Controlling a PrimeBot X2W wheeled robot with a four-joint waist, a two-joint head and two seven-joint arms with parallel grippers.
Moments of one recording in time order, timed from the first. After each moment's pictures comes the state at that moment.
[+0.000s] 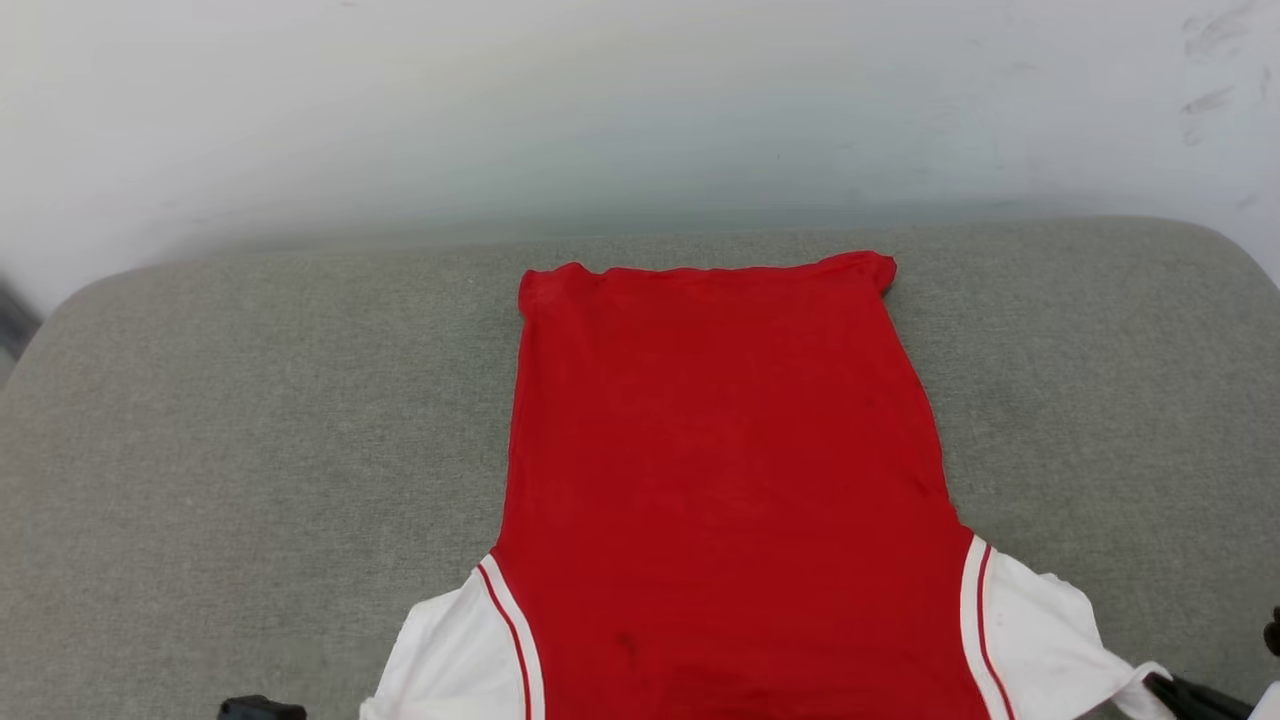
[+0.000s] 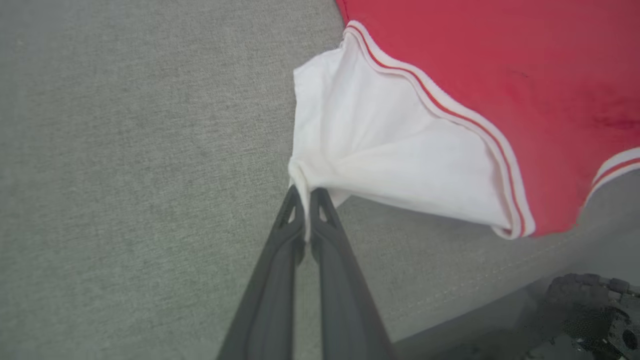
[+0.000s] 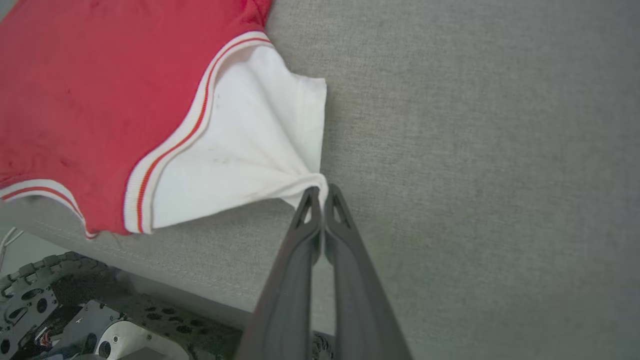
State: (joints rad) left arm 0.16 0.63 -0.46 0.05 -0.66 0.08 0.03; right arm 0.09 -0.79 0.32 0.14 0.86 0.13 0.27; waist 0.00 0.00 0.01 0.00
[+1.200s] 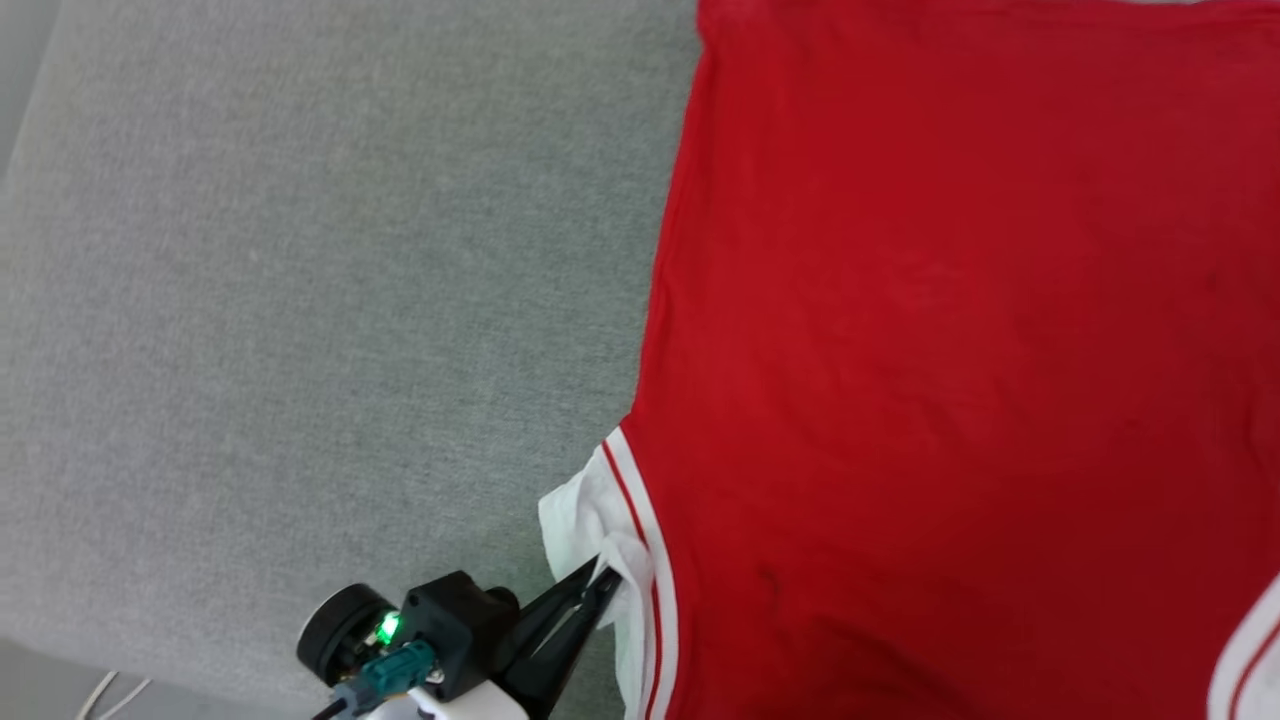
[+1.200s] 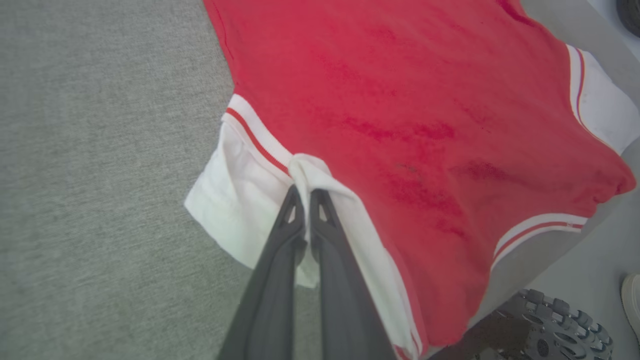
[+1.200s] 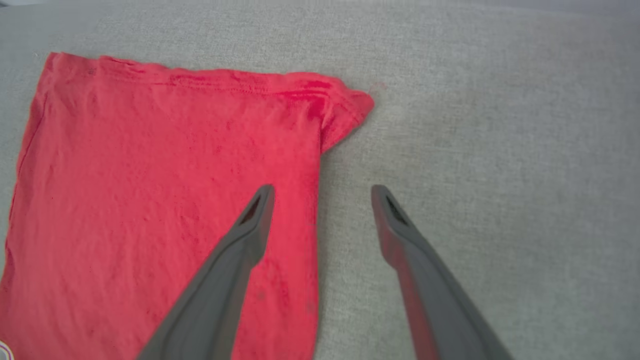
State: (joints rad) left arm -0.06 0.54 -0.62 -0.39 -0.51 0.06 0.16; right arm -0.96 -0.50 -0.12 0.32 0.50 0.13 1.18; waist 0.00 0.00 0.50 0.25
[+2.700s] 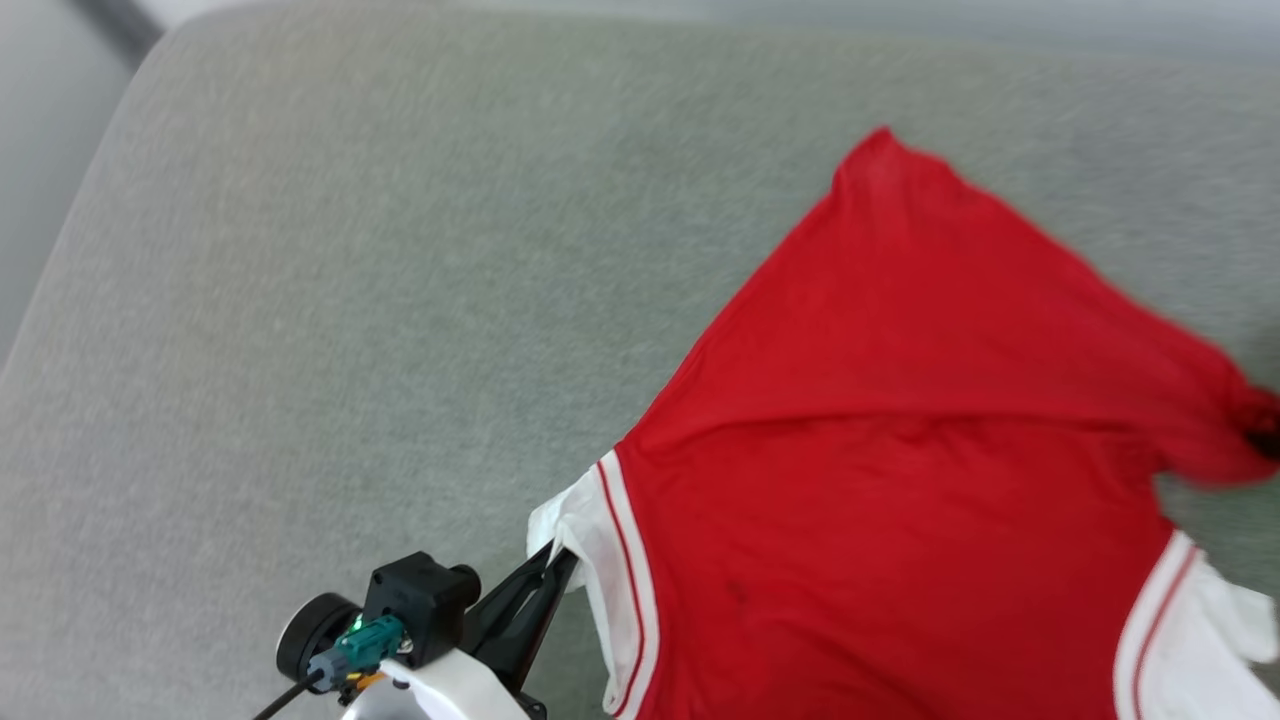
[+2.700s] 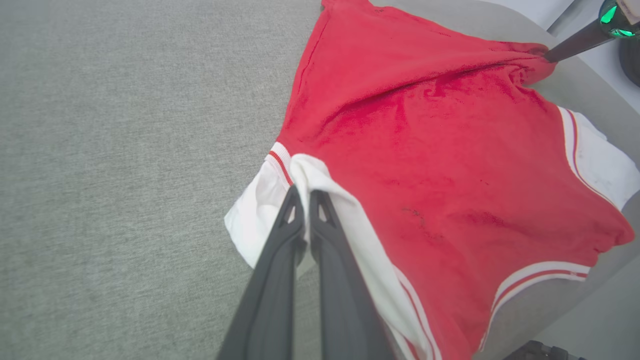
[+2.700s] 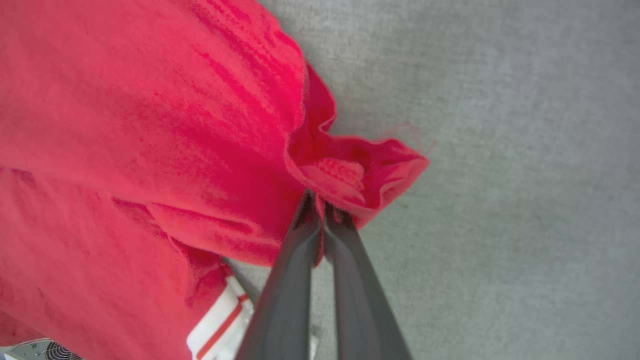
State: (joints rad) left arm -0.08 0.50 -0.60 -0.26 -0.55 0.09 0.08; right arm -0.57 -0.55 -0.02 0.37 0.55 0.13 1.17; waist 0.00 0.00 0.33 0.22
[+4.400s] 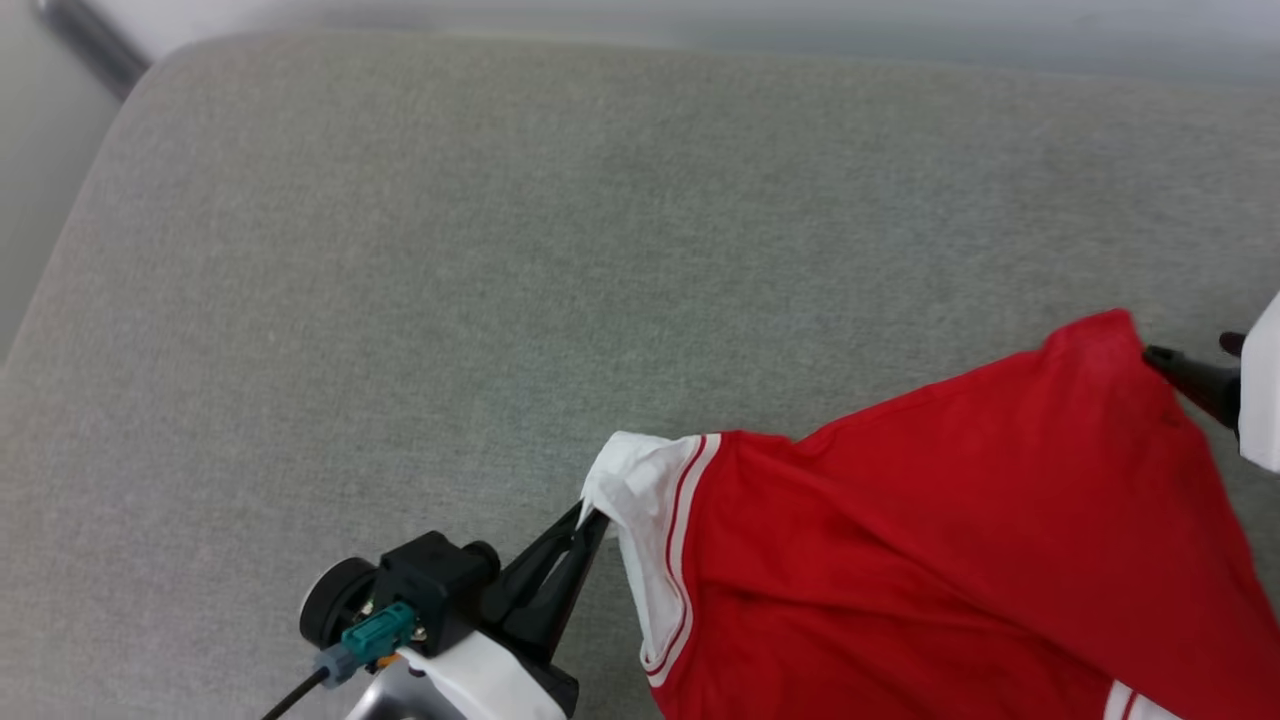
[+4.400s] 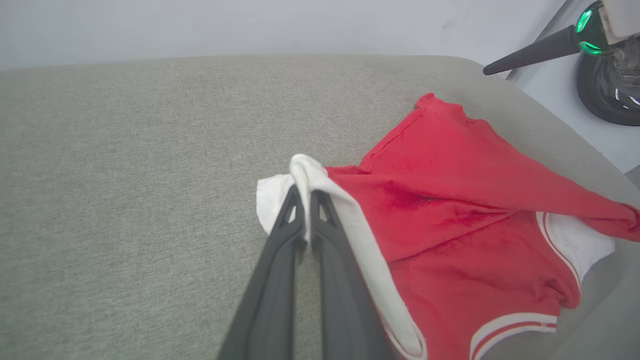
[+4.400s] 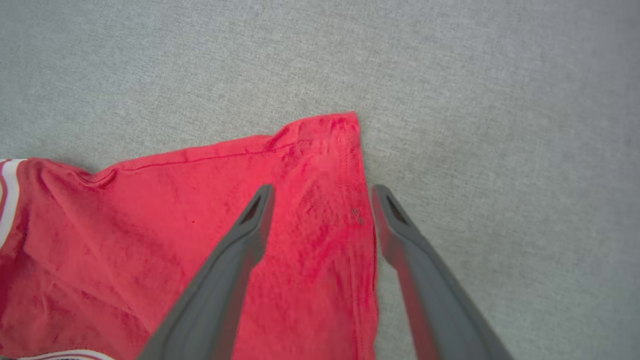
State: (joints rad) left arm -0.11 0.47 -0.61 -0.30 -0.55 0.11 0.04; right arm -0.47 -0.48 -0.02 0.01 0.55 0.13 1.10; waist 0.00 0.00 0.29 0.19
